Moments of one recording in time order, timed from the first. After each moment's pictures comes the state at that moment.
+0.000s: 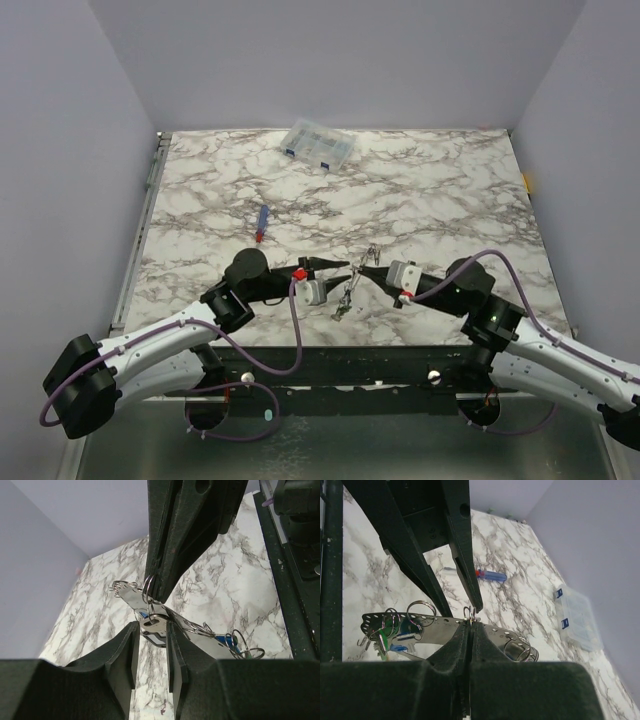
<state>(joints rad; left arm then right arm) -0.87 0.95 0.48 0.49 0.54 0.51 0.94 0.69 0.53 0.10 -0.24 -0.54</state>
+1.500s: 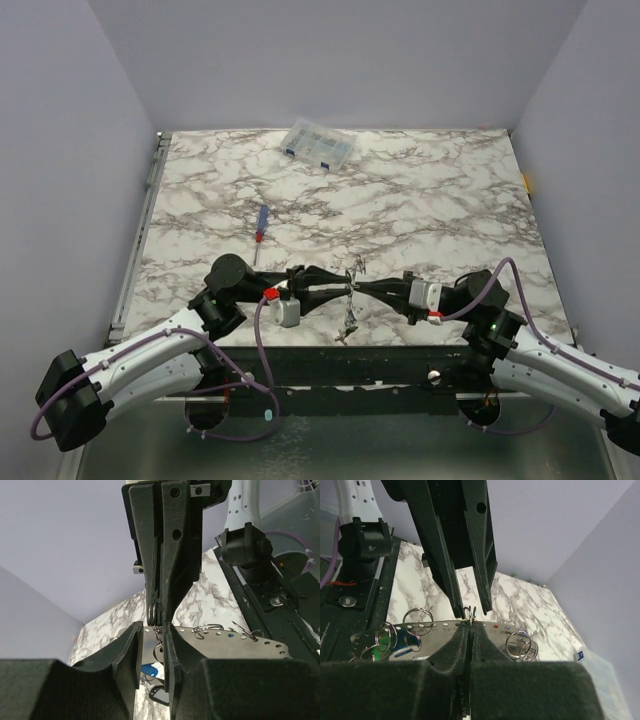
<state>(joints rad) -0.86 0.84 0.48 0.58 0.81 0.49 0.94 0.60 0.41 0.39 -0.48 -0.44</state>
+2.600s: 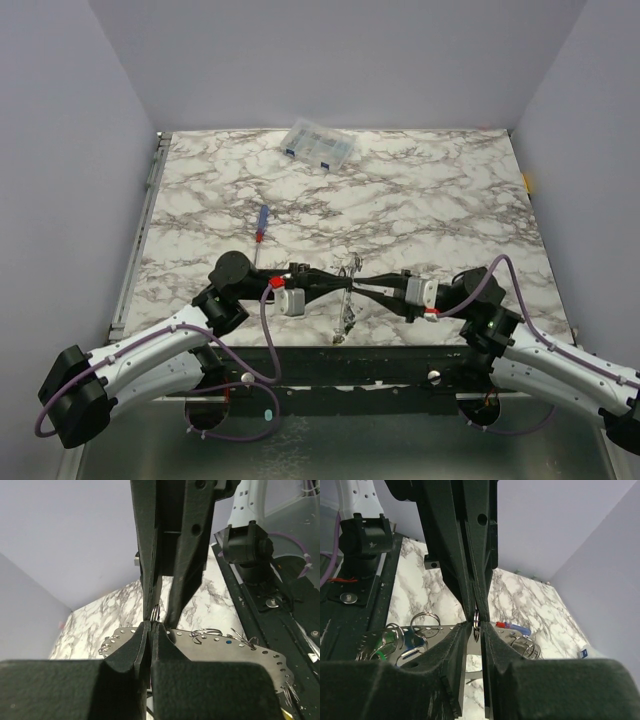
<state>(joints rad) -0.85 0.89 0.48 0.60 0.80 0.41 0.93 0.65 0.41 0.40 -0.52 -0.43</state>
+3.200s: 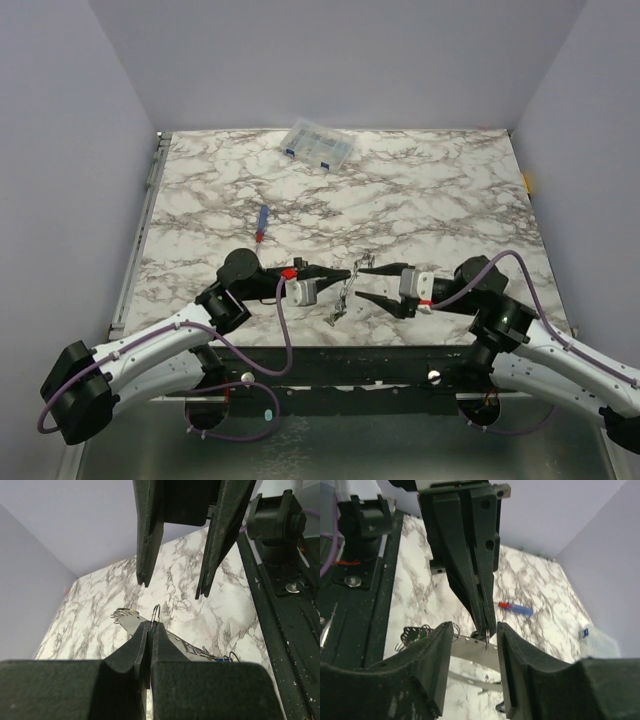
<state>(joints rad) -0.85 0.91 0.48 0.53 0.66 0.44 0.94 0.64 0.56 0.10 -0.47 -0.48</state>
